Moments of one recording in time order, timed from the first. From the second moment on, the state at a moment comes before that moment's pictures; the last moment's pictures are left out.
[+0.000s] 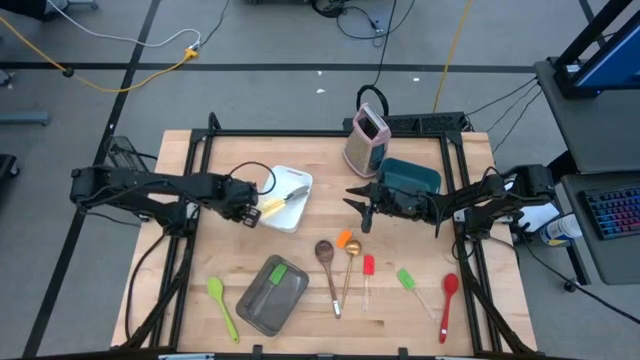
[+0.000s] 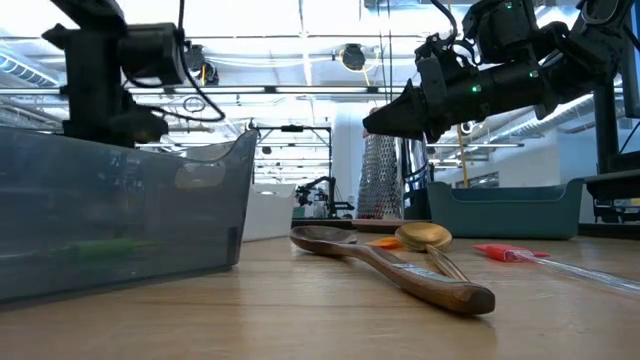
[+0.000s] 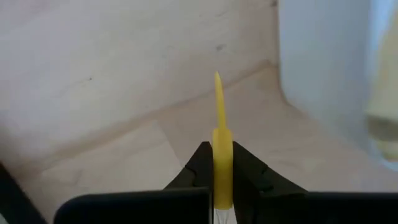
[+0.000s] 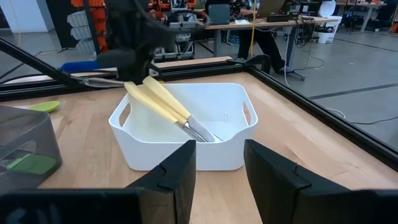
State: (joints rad) left arm 0.14 1.17 0.65 -0.90 -0.04 -1.01; right arm -0.06 1.47 0.42 0.91 0.23 0.06
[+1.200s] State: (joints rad) left arm -0.43 1.45 0.93 -0.25 -0.06 -1.27; right arm -0.06 1.47 0.42 0.93 0.23 0.02
